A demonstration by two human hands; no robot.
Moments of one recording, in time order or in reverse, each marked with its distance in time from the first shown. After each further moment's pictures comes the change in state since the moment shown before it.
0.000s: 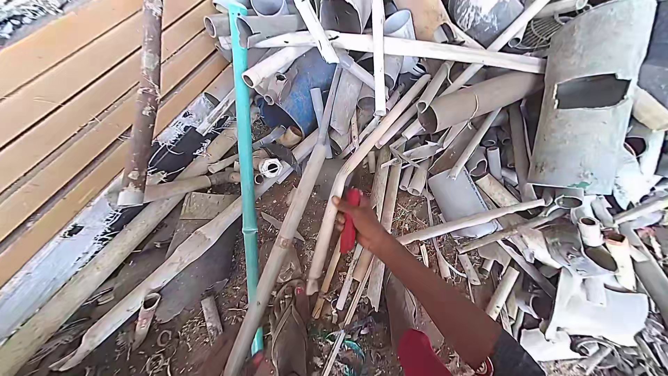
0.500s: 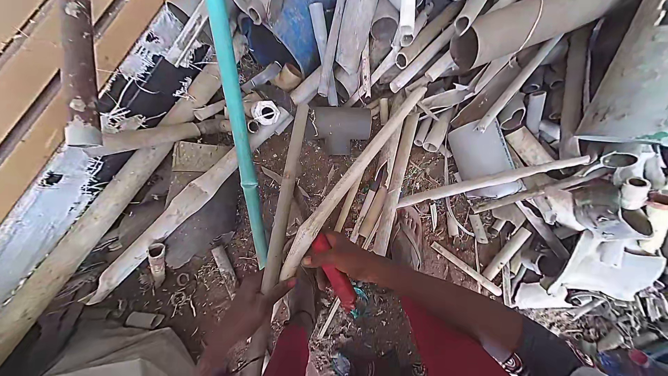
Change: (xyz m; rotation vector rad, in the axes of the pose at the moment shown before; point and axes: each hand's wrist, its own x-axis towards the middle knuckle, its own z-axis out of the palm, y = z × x) left_hand 0.025 0.230 -0.111 -0.351 -0.227 -0.216; right_hand -0.083 0.081 0.009 -0.341 -0.452 0.536
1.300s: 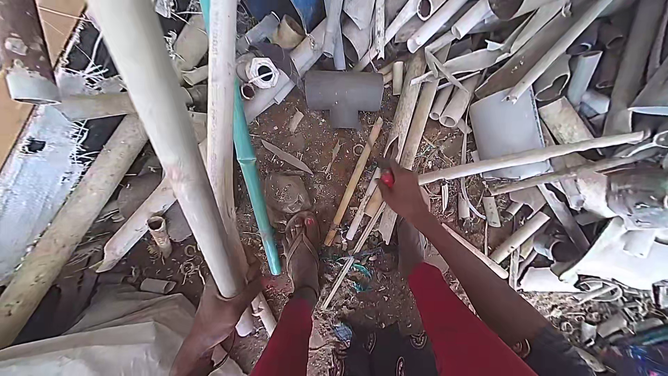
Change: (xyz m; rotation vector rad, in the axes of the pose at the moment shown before) left_hand -0.031 -0.024 -0.010 -0.389 0.262 0.211; right_hand -0.012 0.001 -0.109 -0.974 0.912 -0.372
